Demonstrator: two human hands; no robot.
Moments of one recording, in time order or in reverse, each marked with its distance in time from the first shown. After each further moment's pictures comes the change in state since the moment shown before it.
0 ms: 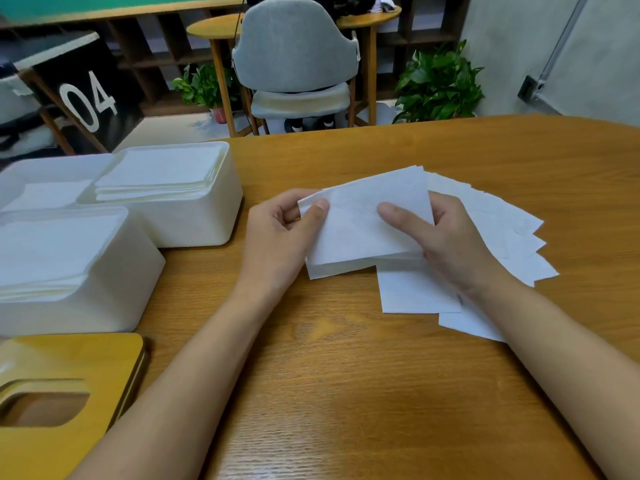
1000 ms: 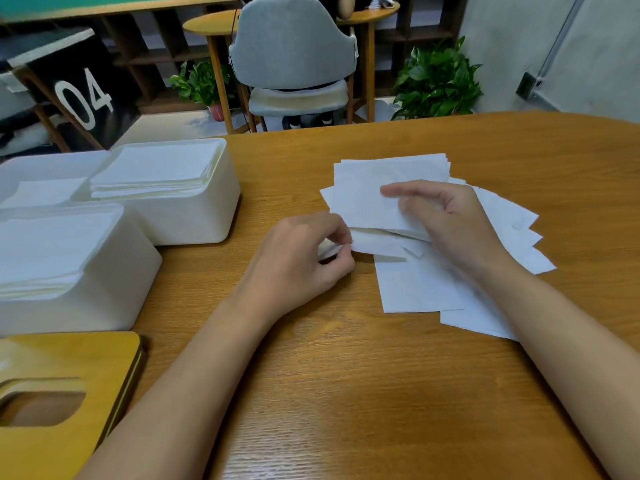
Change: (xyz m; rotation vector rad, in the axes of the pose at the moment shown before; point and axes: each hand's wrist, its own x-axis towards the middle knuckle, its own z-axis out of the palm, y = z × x) left_hand -0.006 -0.008 -0.001 0.704 -0.283 0.507; right_hand 0.011 0.002 -0.010 -0.180 0.118 0.026
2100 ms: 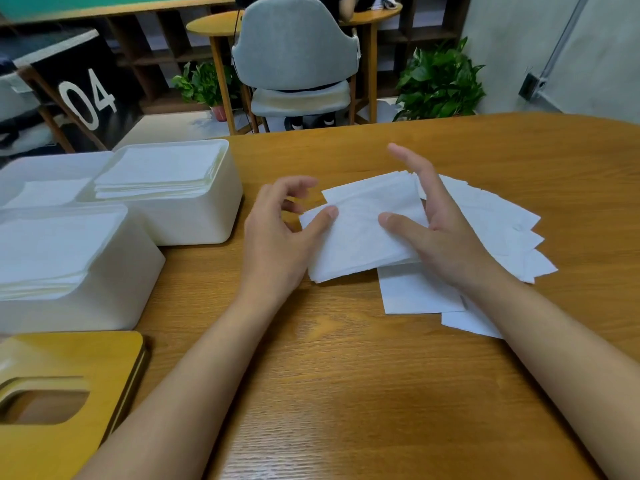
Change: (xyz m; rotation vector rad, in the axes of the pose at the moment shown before) left_hand 0.006 -0.002 -0.002 -0.382 0.314 -0.463; right_hand -0.012 -0.007 0.011 0.043 -0.164 -0.141
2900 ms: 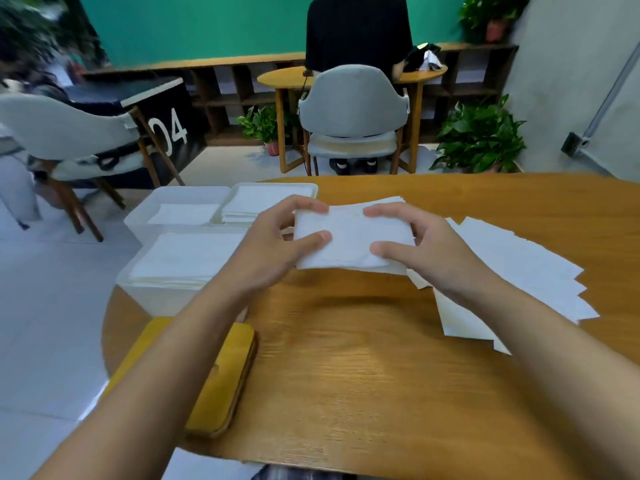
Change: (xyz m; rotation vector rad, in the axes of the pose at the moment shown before) left_hand 0.003 0.037 -0.141 -0.056 -0.247 -0.106; right_hand 0.024 -0.083 0.059 -0.038 -0.109 0.064
